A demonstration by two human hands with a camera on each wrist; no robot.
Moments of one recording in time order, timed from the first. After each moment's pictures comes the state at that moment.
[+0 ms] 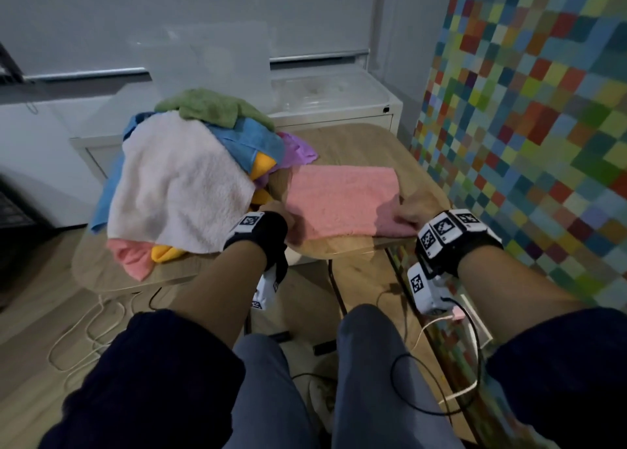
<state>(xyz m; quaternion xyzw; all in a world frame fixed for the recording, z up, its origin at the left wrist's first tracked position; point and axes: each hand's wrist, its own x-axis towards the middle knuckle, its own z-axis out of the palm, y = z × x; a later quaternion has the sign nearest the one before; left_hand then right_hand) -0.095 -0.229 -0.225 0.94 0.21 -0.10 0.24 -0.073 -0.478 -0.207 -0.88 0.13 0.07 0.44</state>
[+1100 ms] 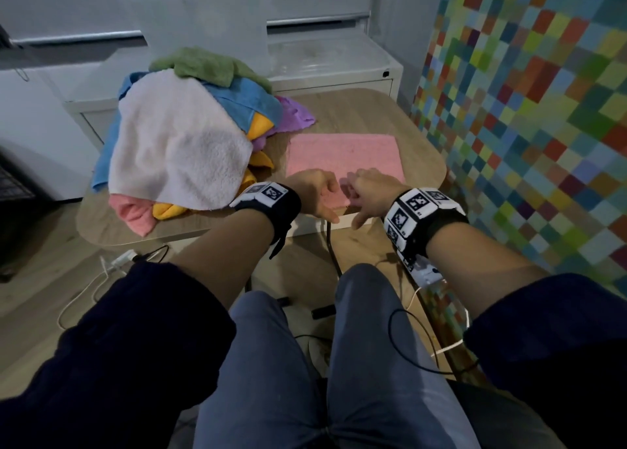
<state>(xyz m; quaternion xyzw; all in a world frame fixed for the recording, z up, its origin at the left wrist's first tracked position) -0.129 -0.270 -0.217 0.97 -0.13 -0.11 0.17 -0.128 -0.433 -0.204 -0.96 -0.26 0.10 0.01</state>
